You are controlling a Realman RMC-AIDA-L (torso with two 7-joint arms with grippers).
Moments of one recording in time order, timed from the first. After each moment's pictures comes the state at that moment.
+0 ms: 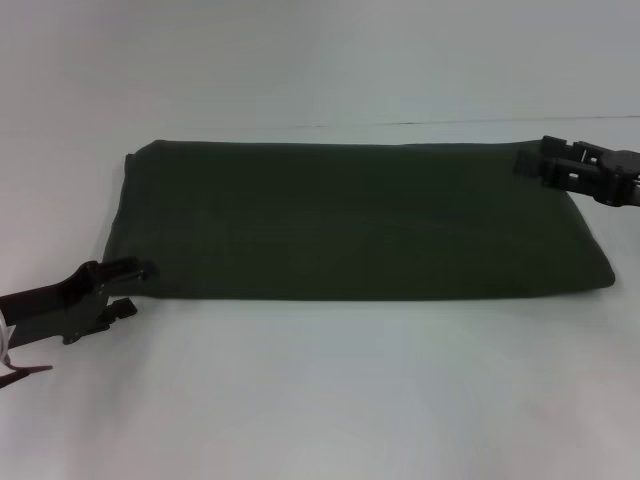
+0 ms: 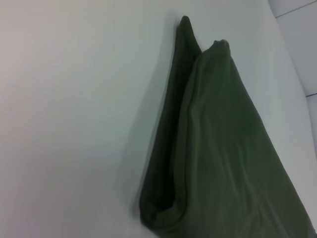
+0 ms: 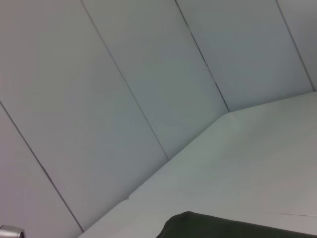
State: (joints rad) left arm -0.55 -2.12 0.30 0.64 2.35 1.25 -2.48; right arm 0.55 2.00 -0.42 -0.64 -1.94 -1.59 1.66
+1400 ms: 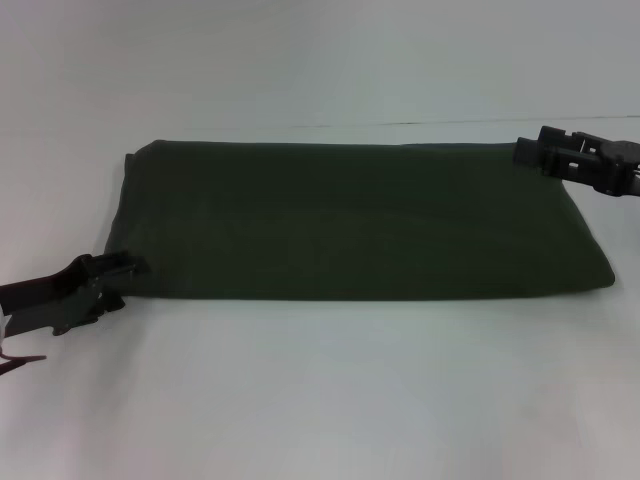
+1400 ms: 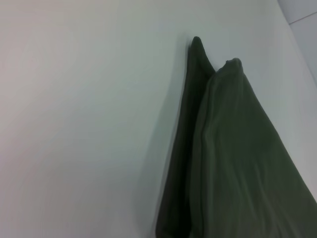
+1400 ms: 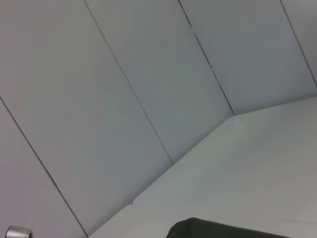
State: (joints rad) left arm -0.57 -2.11 0.31 0.63 2.39 1.19 -2.48; right arm 0.56 2.00 -0.42 -0.64 -1.93 -1.59 1.67
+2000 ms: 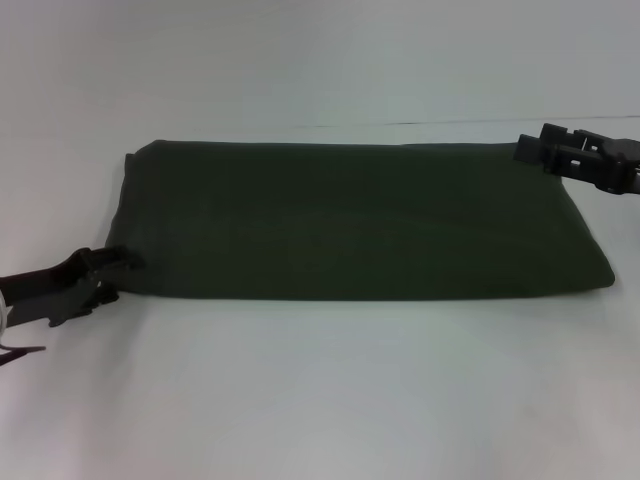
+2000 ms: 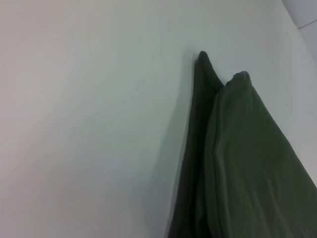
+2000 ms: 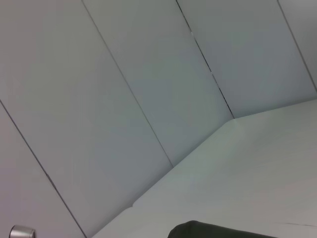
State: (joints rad) left arm -0.59 -2.10 0.32 0.62 2.40 1.13 -2.47; right arm 0.56 2.00 -0.42 -0.64 -1.92 -1.59 1.67
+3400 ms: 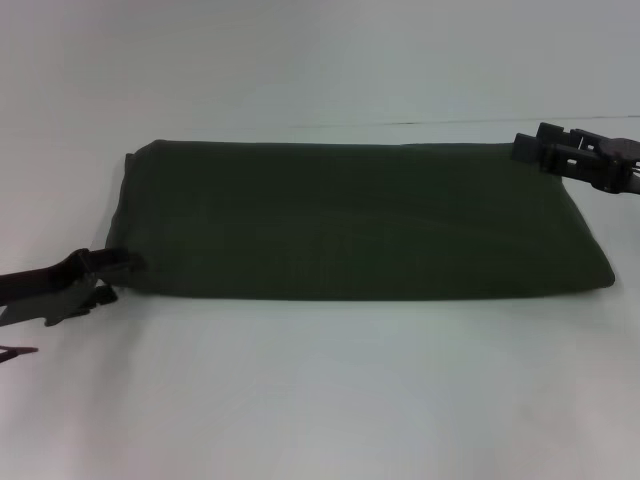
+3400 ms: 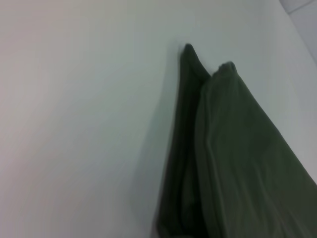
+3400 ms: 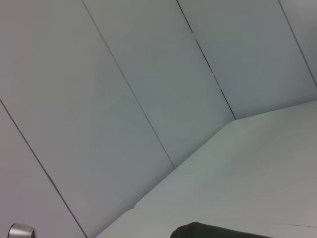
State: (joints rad) left arm -0.59 -2.10 0.34 0.65 2.41 1.18 -2.47; right arm 0.56 2.00 -0.42 -0.64 -1.92 -1.59 1.67
